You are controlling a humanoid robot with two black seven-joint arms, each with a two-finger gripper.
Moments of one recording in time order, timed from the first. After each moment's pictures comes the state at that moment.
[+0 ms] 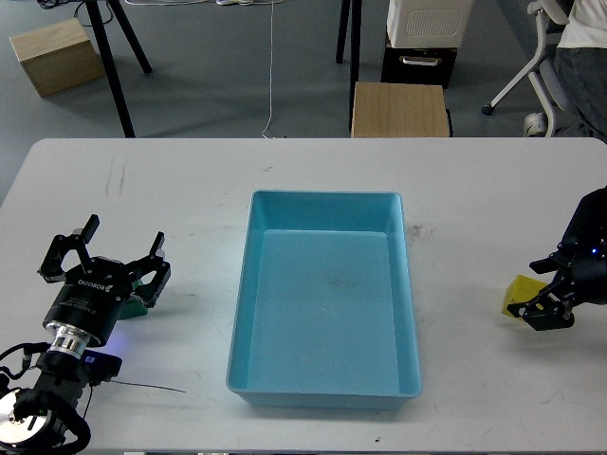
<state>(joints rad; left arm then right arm) -0.16 0.55 -0.65 -1.46 -0.58 -0.49 -0.49 0.91 -0.95 0.13 1.36 -2.18 0.40 0.49</state>
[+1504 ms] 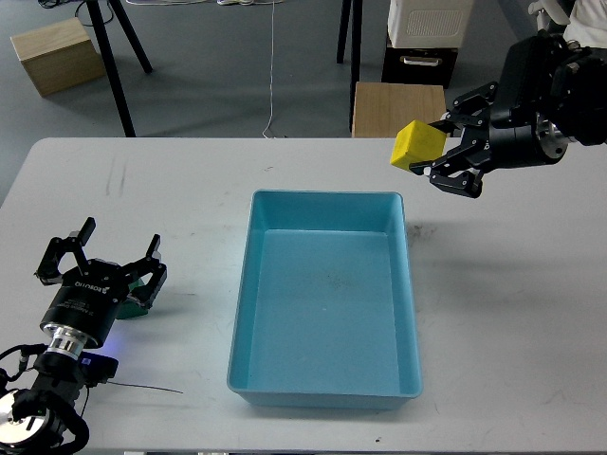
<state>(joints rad) -0.16 0.55 -0.65 -1.44 -0.59 -0.49 -0.49 1.43 -0.69 -0.01 1.35 -2.18 0.24 0.49</state>
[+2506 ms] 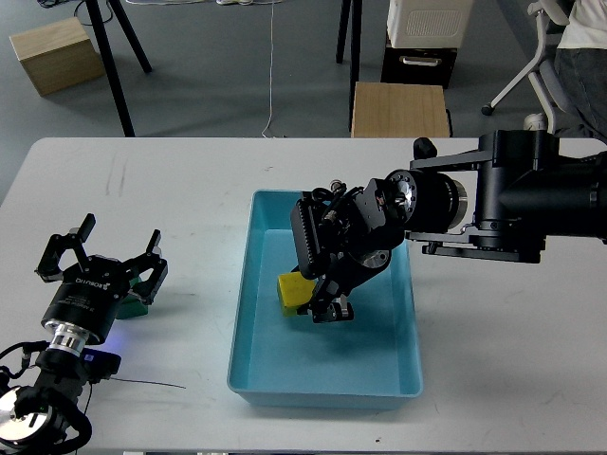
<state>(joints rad) -0.16 0.54 -0.66 -1.44 -0.59 -0.49 -0.49 1.49 -0.11 -0.38 1.13 -2.05 0.27 0.49</state>
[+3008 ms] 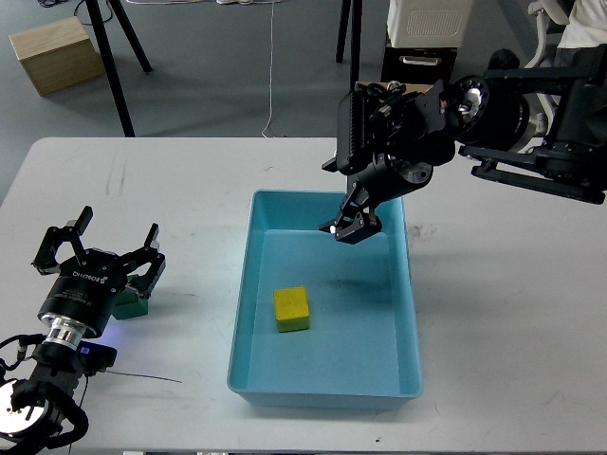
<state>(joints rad) -0.18 0.56 -0.66 -1.44 -0.57 -0.49 -0.49 1.58 -0.33 -0.22 1.13 -2.02 0.28 0.49</state>
